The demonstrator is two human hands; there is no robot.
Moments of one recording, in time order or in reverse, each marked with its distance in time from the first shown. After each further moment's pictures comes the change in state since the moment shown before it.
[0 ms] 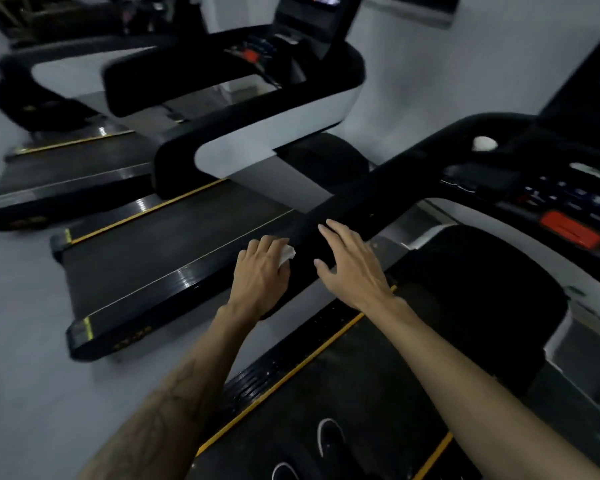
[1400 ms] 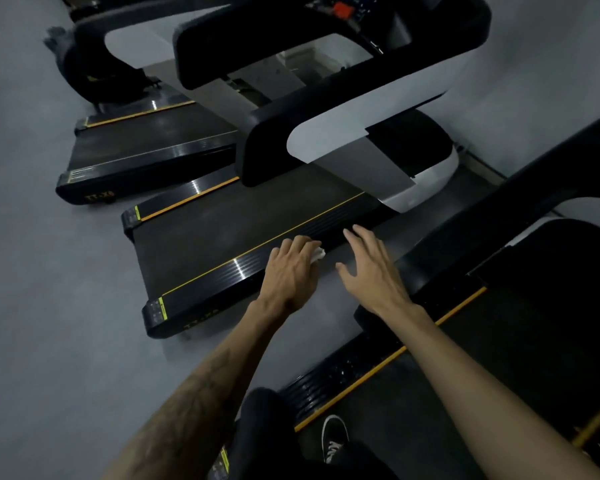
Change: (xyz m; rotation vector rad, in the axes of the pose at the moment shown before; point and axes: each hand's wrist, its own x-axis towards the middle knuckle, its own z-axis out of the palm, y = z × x) left_hand 0.026 -0.262 -0.030 0.055 -0.122 -0.044; right_hand 0.153 -0.162 0.184 0.130 -0.122 0.064
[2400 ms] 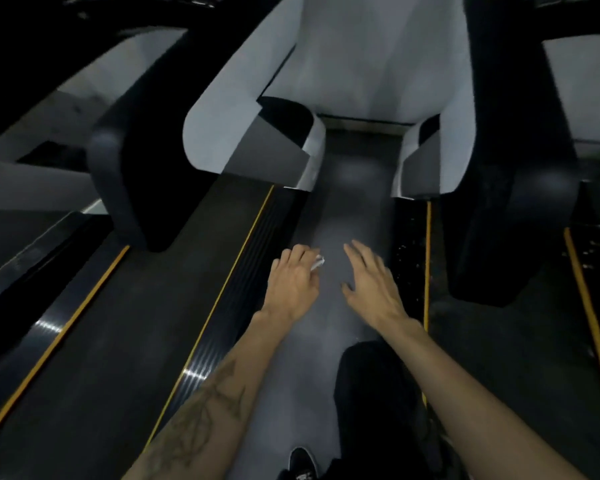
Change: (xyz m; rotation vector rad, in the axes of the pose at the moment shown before) left_hand 0.165 -0.238 0.223 -0.156 -0.233 0.609; right_hand 0.141 0.015 0.290 -0.012 0.311 0.670
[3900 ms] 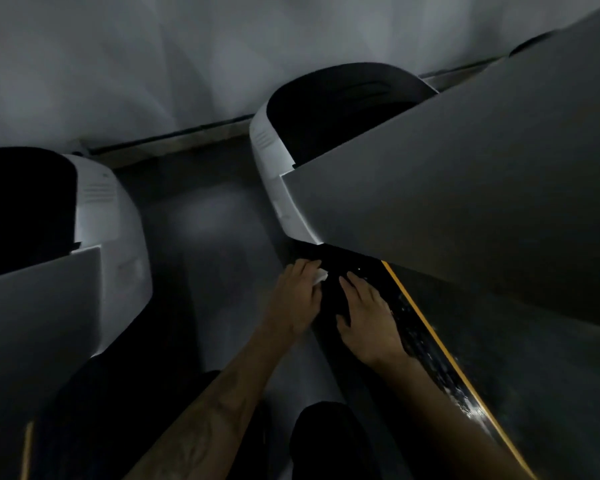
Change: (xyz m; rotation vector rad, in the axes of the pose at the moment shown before) left_hand 0.596 -0.088 0.556 -0.302 -0.381 0.617; right_hand 0.498 0.422 0.241 -0.012 0.222 0.671
